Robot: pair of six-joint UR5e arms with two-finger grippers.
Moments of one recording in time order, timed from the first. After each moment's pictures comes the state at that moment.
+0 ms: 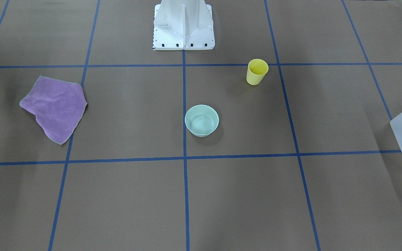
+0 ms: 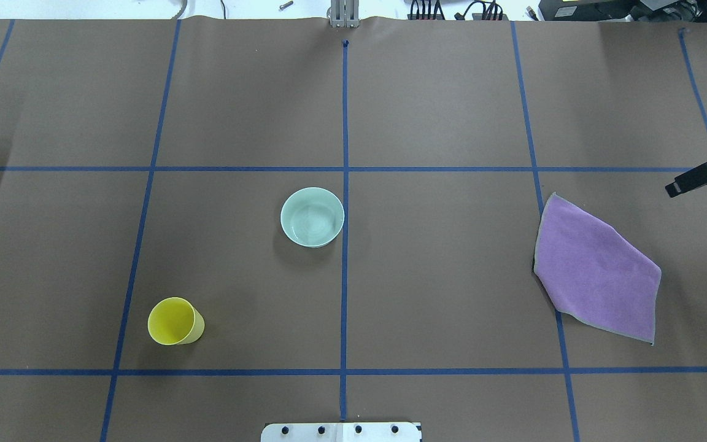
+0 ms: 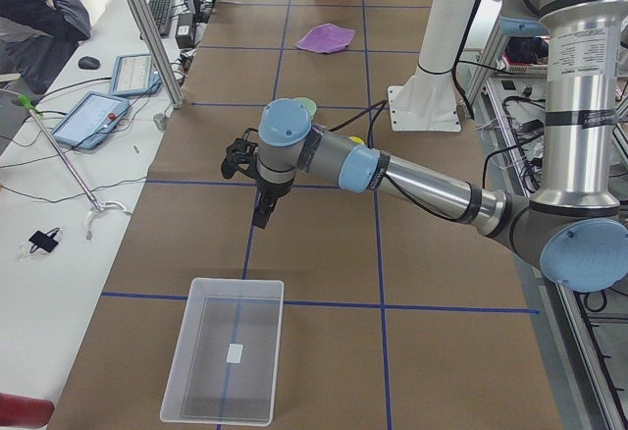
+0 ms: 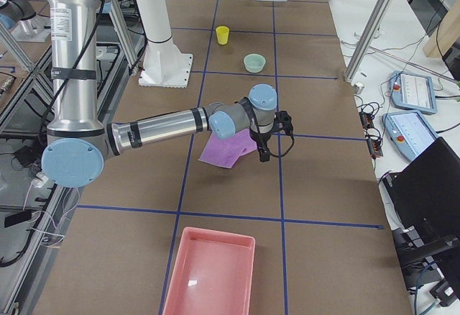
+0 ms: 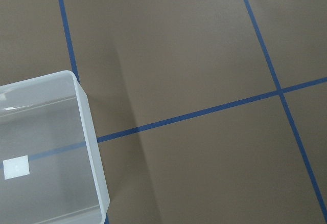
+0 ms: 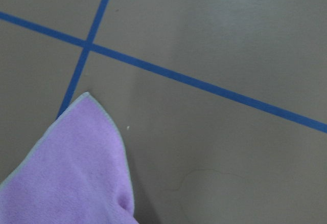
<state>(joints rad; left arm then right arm) -1.54 -1.52 -1.96 -1.63 -2.44 -0.04 1.14 -1.60 1.81 -1.27 2.31 0.28</state>
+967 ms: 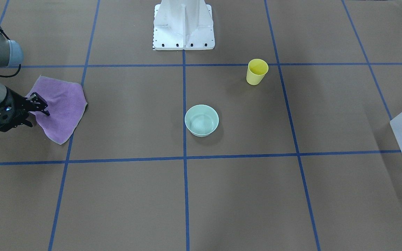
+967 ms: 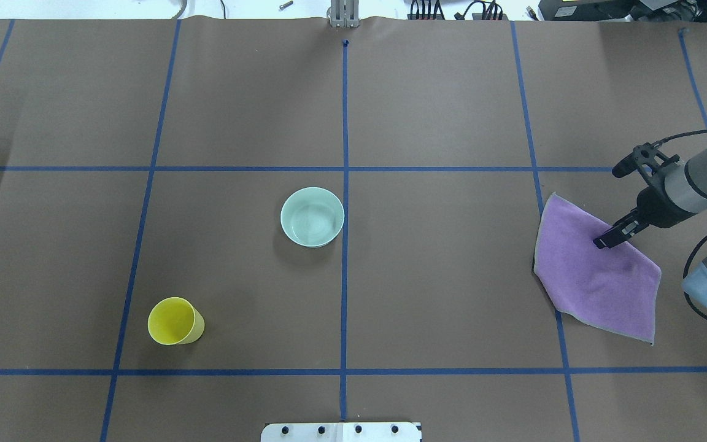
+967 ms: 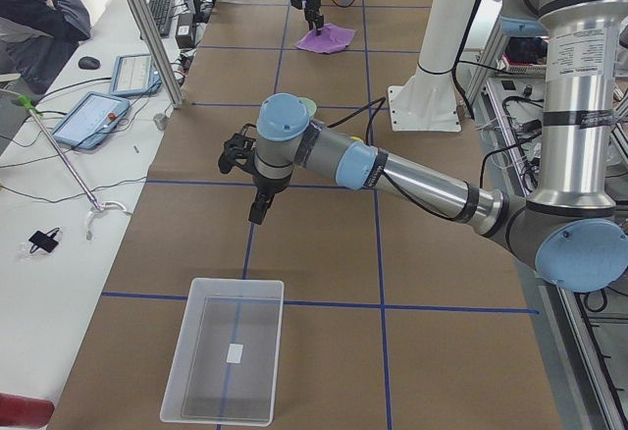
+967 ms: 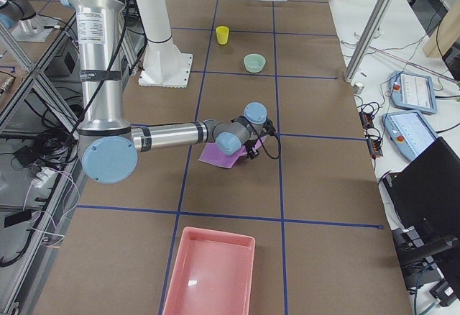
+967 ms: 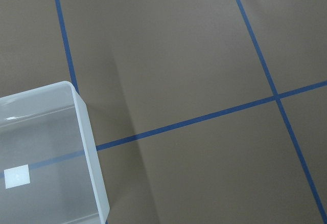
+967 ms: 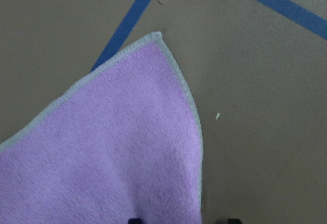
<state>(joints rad) -1.54 -1.53 -1.95 -1.63 -2.44 -0.04 0.92 -1.55 1.59 -0.99 2.31 0.29</state>
